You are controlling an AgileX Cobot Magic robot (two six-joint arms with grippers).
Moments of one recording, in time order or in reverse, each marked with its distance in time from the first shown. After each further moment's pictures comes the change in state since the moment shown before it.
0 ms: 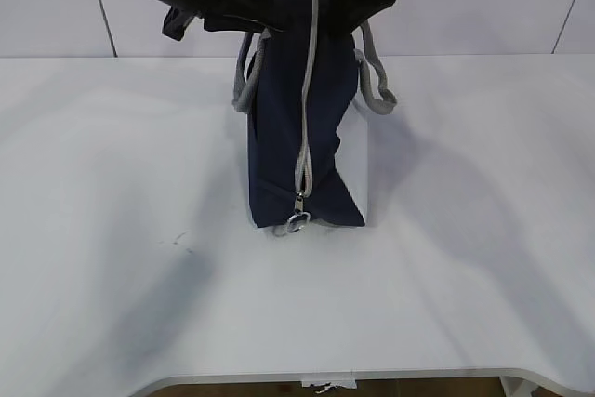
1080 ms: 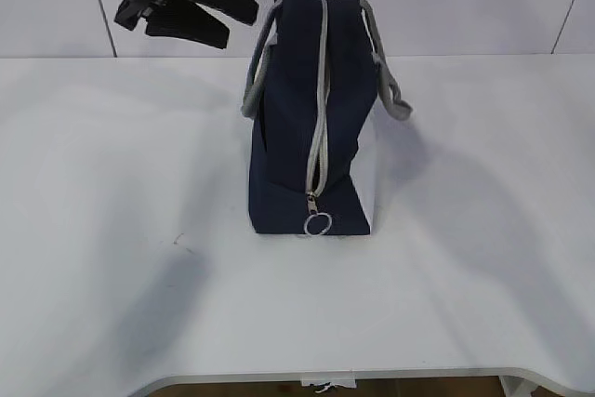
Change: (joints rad) left arm 0.060 -0.047 0.000 0.124 0.108 -0.002; right arm 0.000 -0.123 -0.002 0.021 -0.012 0.040
